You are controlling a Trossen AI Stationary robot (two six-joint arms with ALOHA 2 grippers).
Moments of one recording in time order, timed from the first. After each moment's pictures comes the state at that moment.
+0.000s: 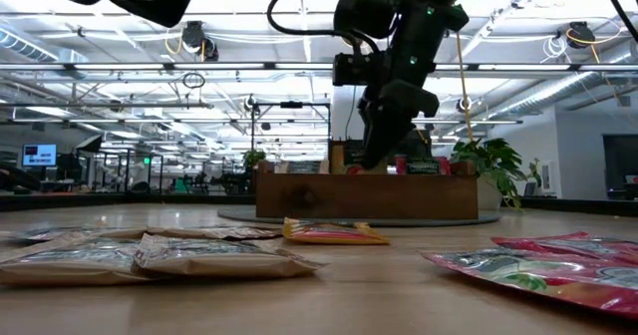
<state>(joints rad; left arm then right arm) -0.76 1.94 1.16 0.13 -0.39 -0.11 -0.05 1.78 1.21 -0.56 0.13 -0.13</state>
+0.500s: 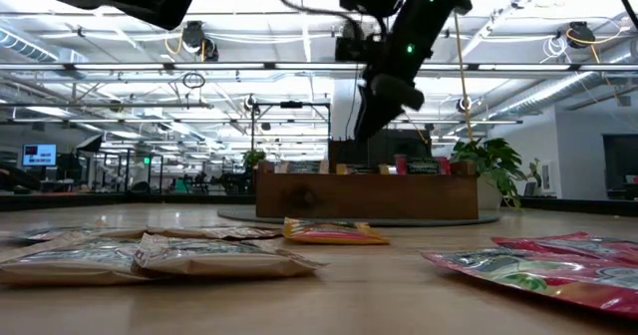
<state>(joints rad) -0.76 1.94 1.16 0.11 -0.39 -0.11 -0.04 1.71 1.21 -0.52 0.35 -0.20</state>
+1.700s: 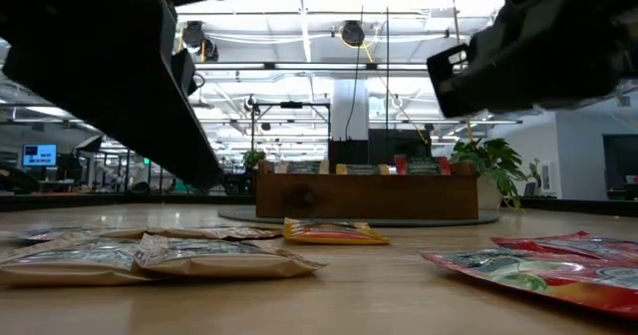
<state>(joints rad) -0.66 1.93 1.16 -0.21 -0.44 -0.70 0.50 1.71 0.56 0.78 0.08 0.00</state>
